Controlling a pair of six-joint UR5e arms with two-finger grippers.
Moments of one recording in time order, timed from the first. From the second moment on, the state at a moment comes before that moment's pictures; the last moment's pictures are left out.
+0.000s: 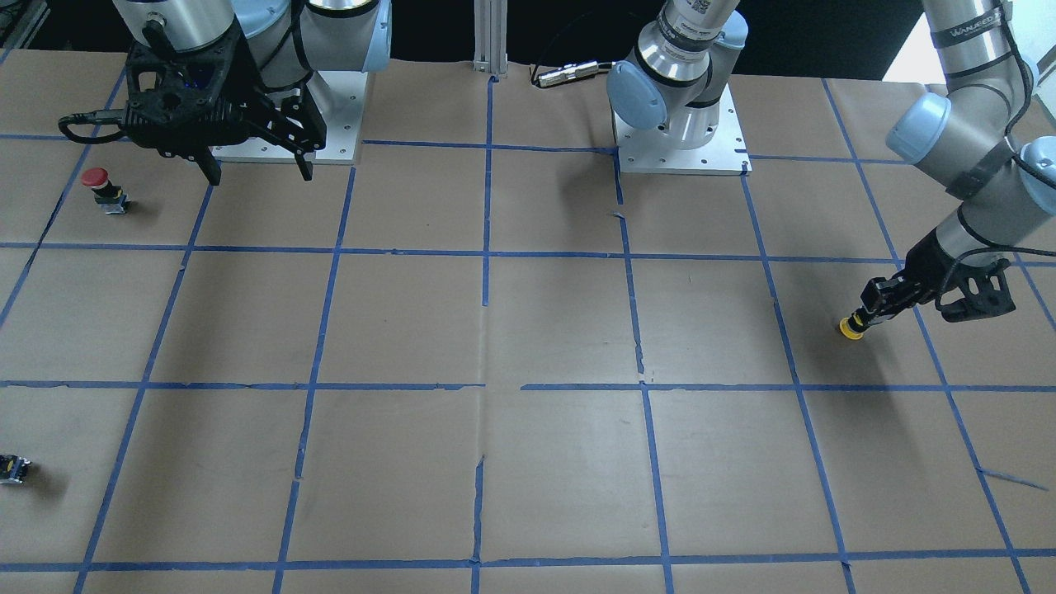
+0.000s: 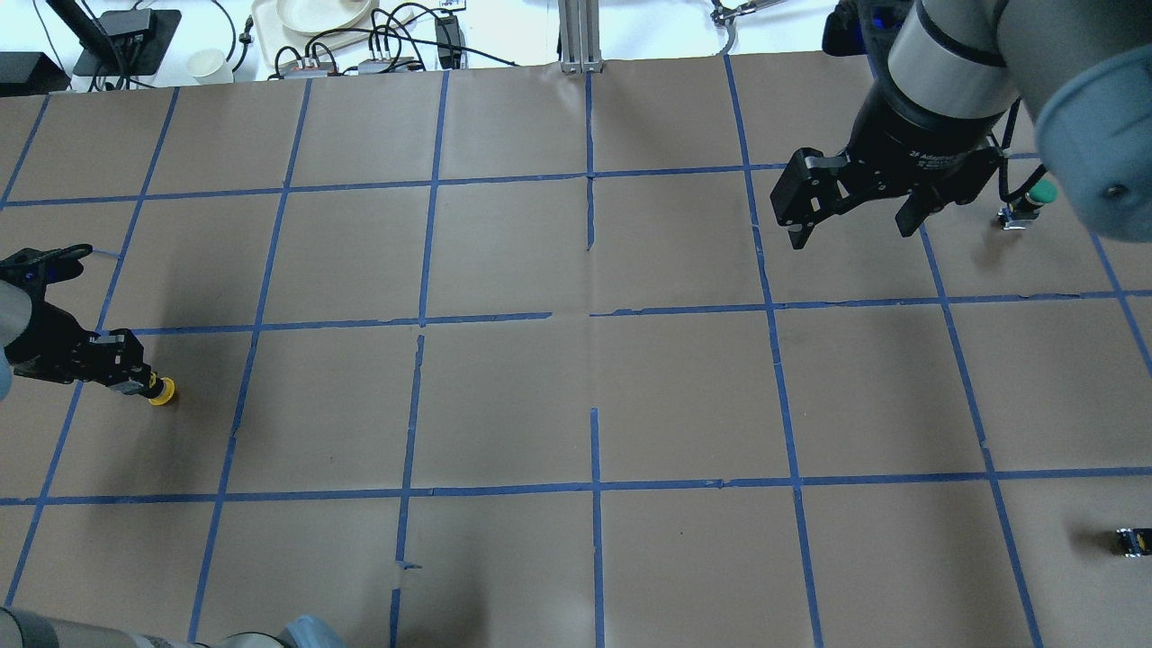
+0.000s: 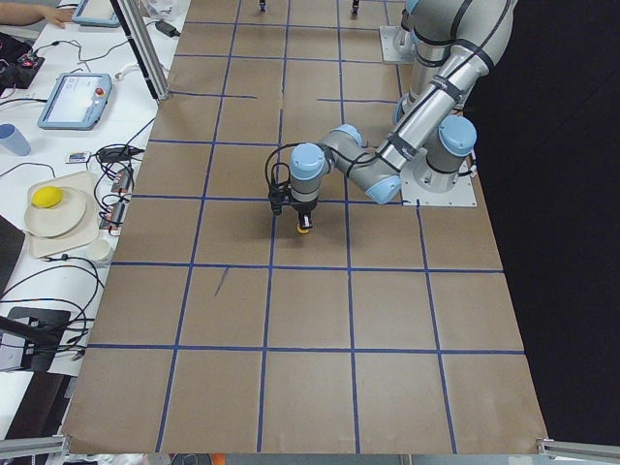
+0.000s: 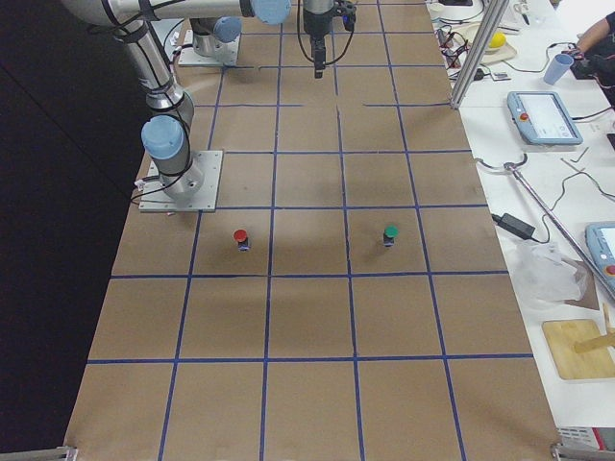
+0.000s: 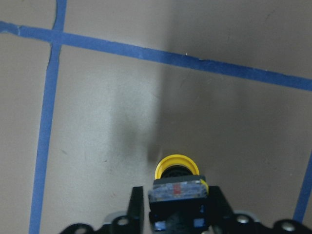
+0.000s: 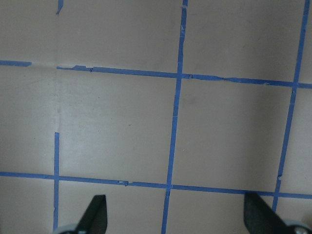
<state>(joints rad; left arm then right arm) -0.83 -1.76 -2.01 -0.98 1.49 0.57 1.60 -1.66 1.63 -1.56 -1.56 -0.06</state>
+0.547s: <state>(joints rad) -0.91 -1.66 -1.82 -1.47 1.26 0.57 1.60 -1.66 1.63 -1.56 -1.56 -0.06</state>
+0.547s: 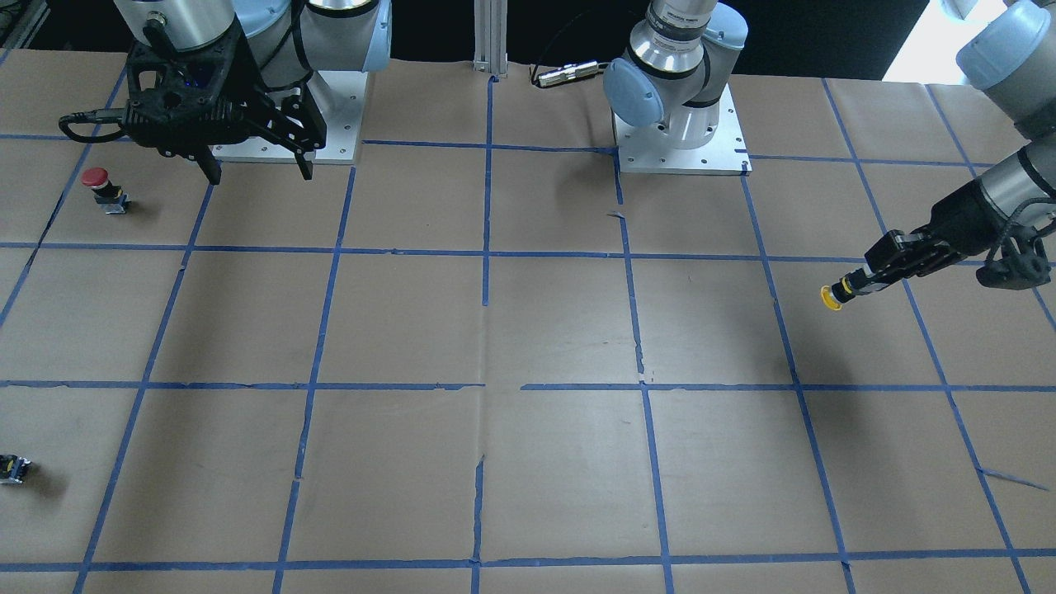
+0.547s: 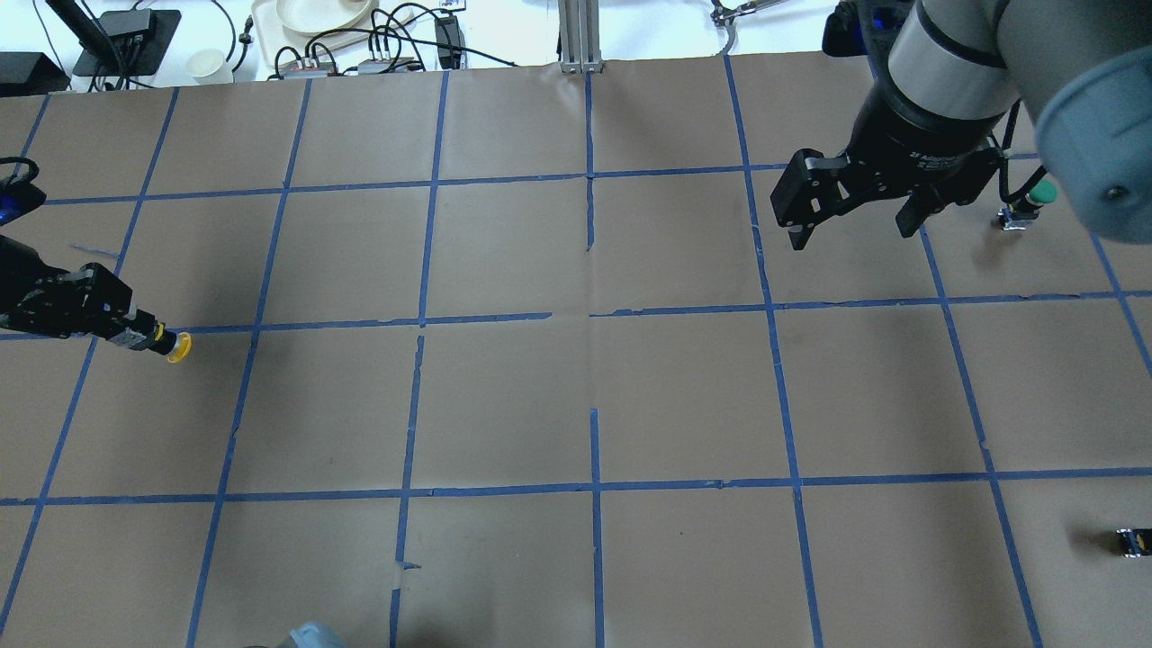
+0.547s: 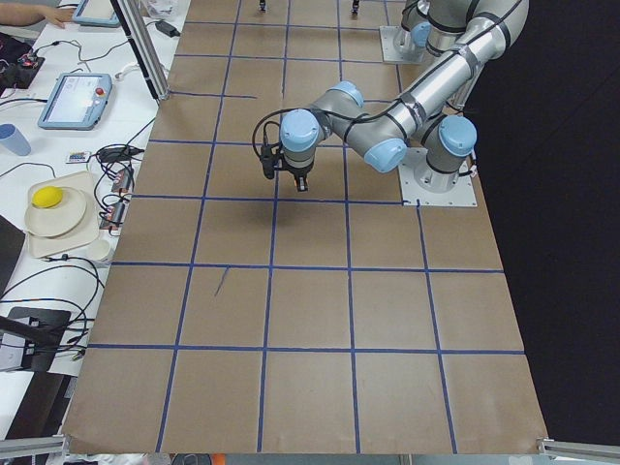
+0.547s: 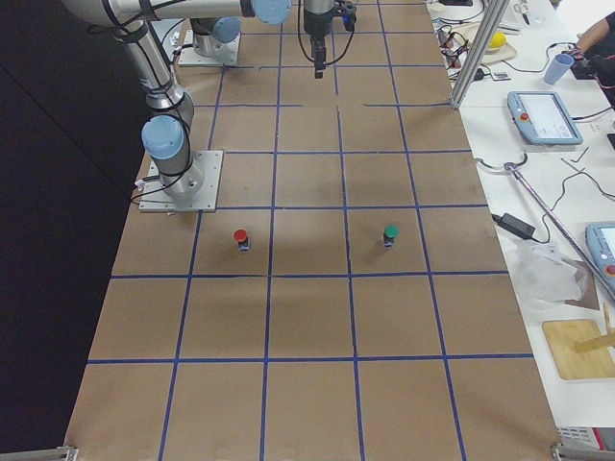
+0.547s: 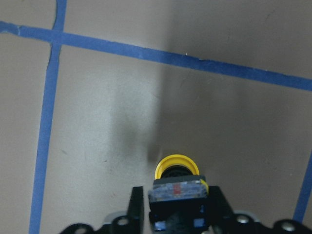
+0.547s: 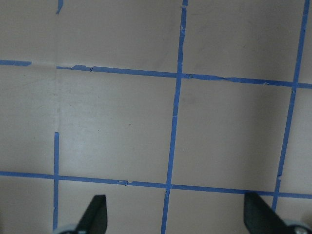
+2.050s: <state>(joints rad) -1.51 -1.53 -1.87 -1.69 0.13 0.52 1.16 -1.68 1.61 -1.21 -0.67 -0.07</state>
